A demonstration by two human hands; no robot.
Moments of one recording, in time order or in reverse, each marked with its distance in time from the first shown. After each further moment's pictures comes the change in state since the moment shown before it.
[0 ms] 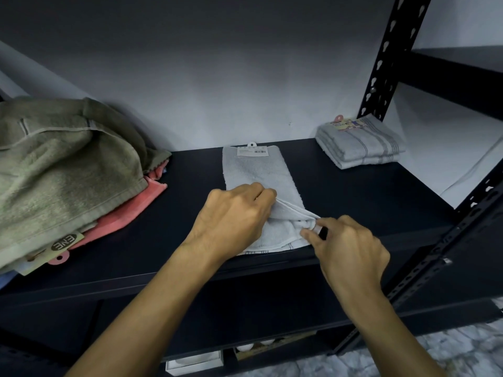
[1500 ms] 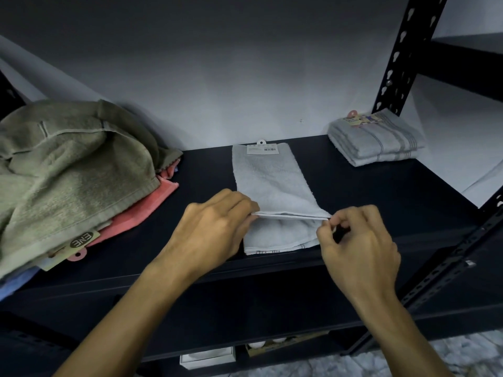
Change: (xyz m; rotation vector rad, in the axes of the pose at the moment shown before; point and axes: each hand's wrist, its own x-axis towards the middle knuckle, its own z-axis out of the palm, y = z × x) left_hand -0.035 -0.019 -0.025 -0.115 -0.085 -0.053; right_hand -0.005 -0.005 -0.004 0.320 0.112 0.015
